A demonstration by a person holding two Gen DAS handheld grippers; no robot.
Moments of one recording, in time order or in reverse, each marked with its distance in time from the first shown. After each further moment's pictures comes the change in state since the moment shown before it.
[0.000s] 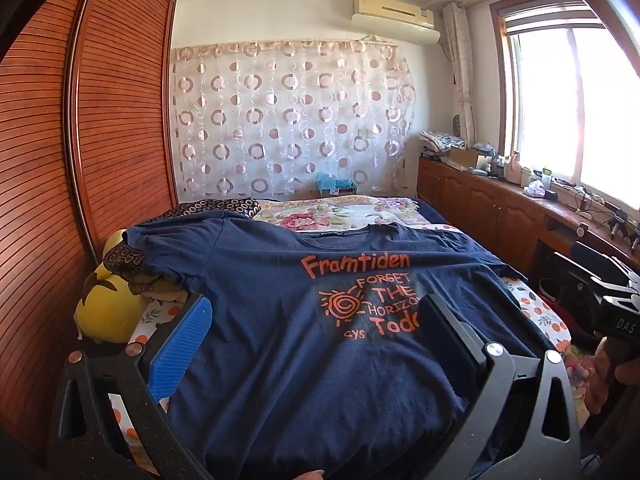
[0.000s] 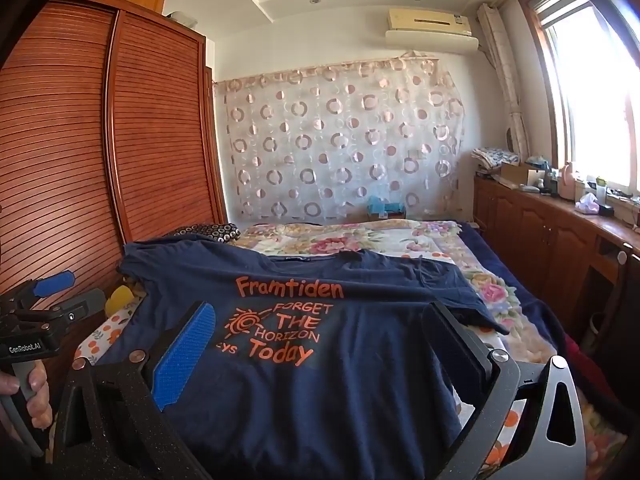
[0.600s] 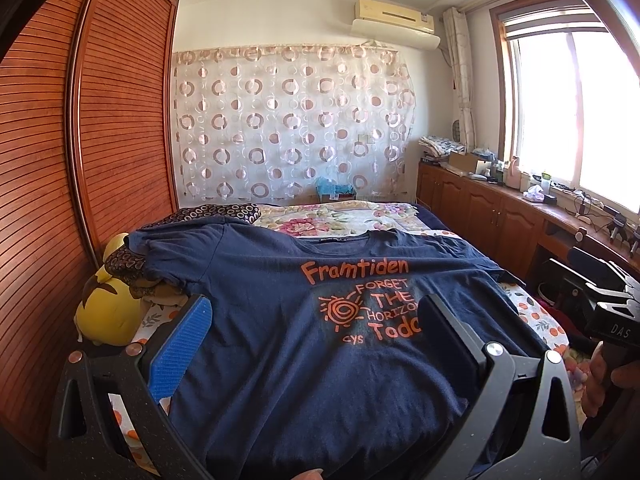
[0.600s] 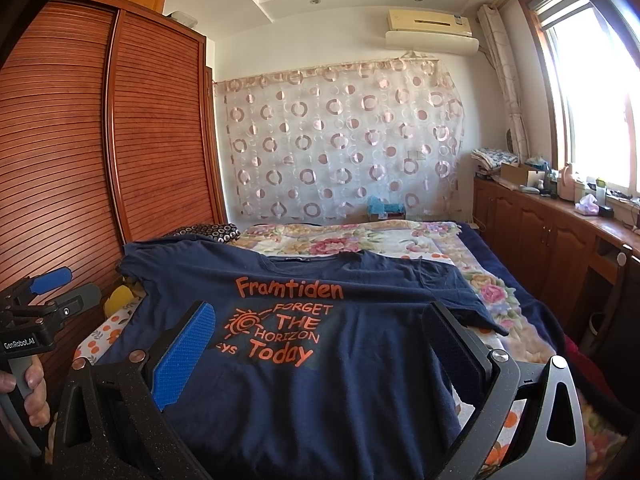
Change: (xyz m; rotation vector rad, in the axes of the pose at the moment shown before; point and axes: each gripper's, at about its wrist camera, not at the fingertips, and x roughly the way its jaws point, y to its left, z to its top) left arm -0.003 0.001 0.000 -0.007 -0.013 0.001; right arm -0.003 0.000 0.001 -0.001 -0.001 -0.001
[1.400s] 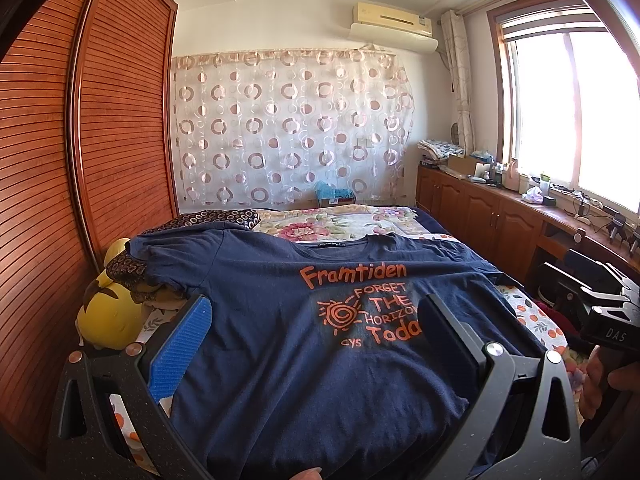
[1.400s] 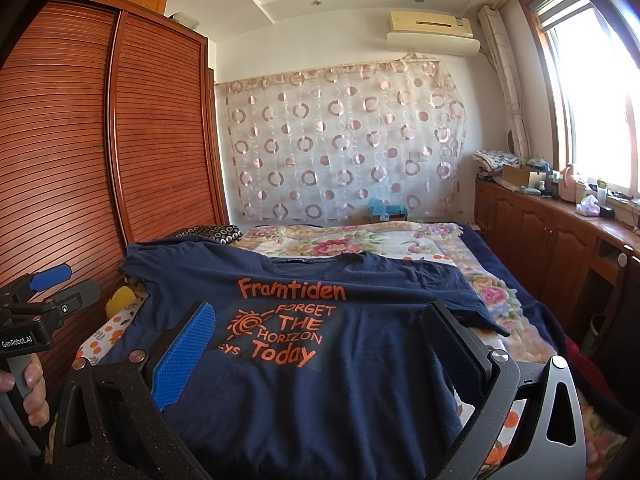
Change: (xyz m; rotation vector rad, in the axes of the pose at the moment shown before) left arm -0.004 -0.002 0.007 0.002 -0.009 0.000; right arm 0.001 0.001 0.000 -0.001 -0.006 0.003
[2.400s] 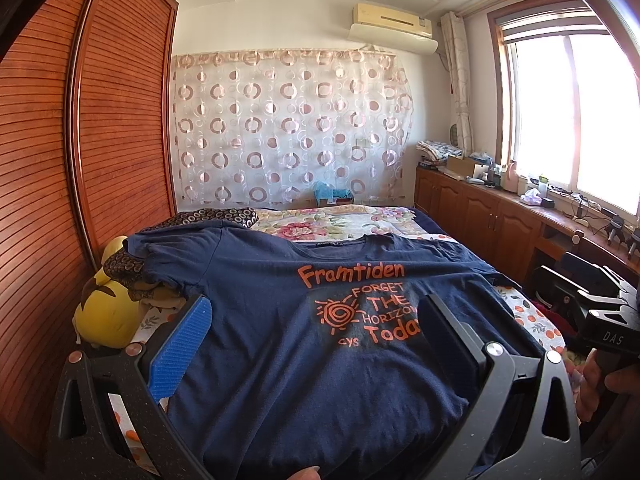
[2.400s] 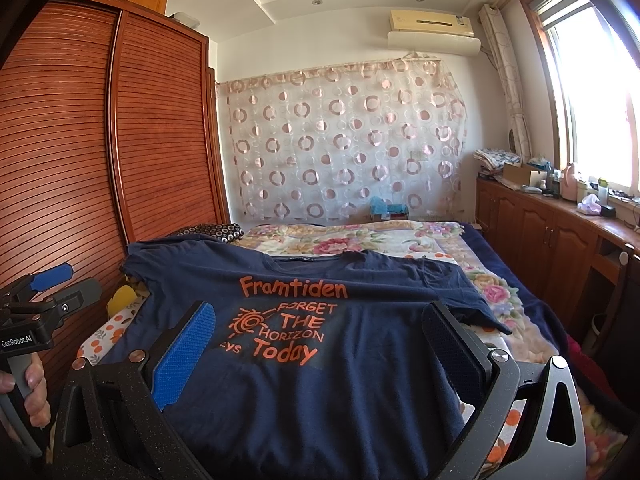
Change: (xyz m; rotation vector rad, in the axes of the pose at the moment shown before) left arm 0.001 -0.001 0.000 -0.004 0.003 0.000; right arm 0.003 0.002 -0.001 -0.001 0.002 0.002
